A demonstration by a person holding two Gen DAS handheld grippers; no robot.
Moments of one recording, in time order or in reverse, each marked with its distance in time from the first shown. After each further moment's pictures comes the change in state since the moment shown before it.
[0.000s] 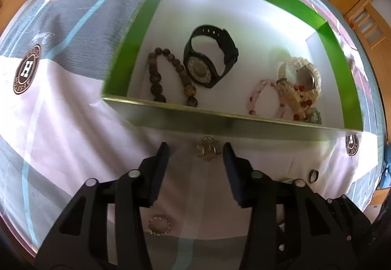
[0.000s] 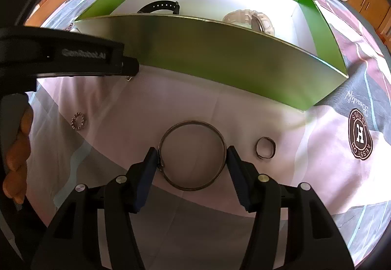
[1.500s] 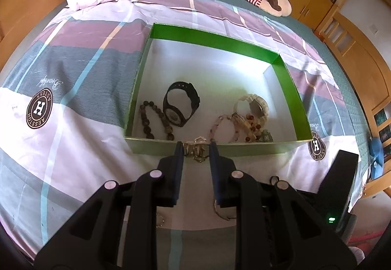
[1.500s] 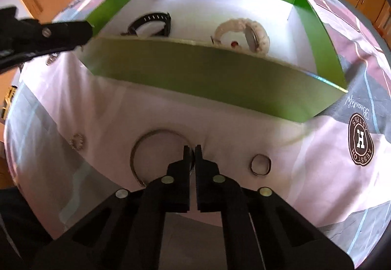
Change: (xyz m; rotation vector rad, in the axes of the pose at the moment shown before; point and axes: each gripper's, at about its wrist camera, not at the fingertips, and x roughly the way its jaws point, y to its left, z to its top) left arm -0.081 -0.014 0.004 0.070 -0.216 -0.116; right arm -0.004 -0.007 0.006 0.050 -0.036 0.023
